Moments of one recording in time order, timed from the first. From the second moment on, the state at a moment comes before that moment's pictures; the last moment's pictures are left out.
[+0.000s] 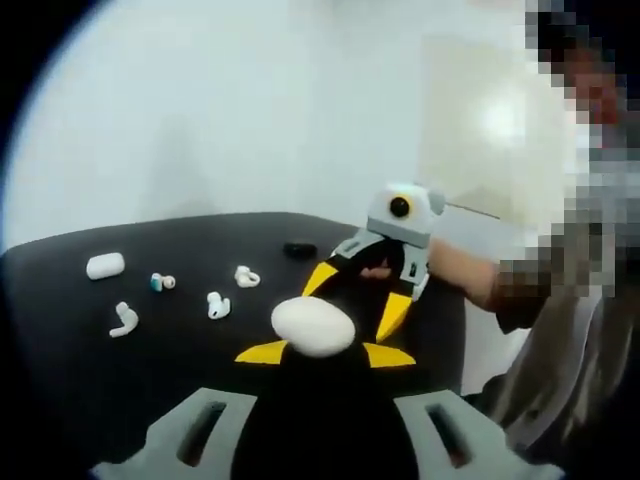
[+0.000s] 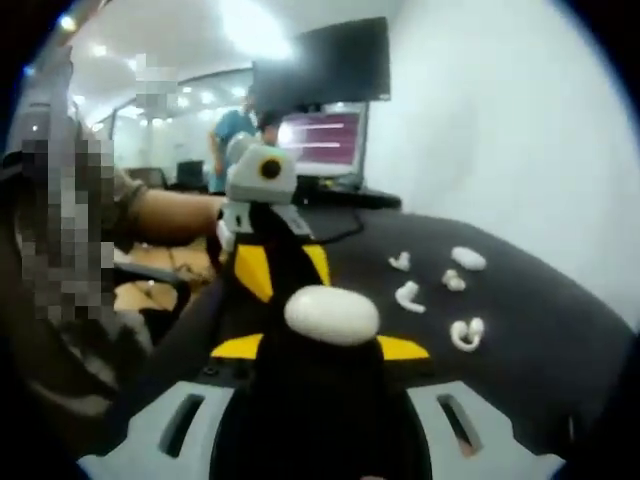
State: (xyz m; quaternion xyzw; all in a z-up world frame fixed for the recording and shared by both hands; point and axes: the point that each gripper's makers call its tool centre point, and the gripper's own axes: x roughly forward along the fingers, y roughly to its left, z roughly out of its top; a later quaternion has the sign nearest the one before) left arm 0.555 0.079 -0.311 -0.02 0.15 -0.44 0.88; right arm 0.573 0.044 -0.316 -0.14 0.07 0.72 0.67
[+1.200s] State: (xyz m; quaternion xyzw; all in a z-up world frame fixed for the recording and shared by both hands) left arm 0.538 0.045 -0.323 0.08 0.17 -0.50 0.85; right arm 0.578 0.043 -0.315 -0.09 0.11 0.72 0.68
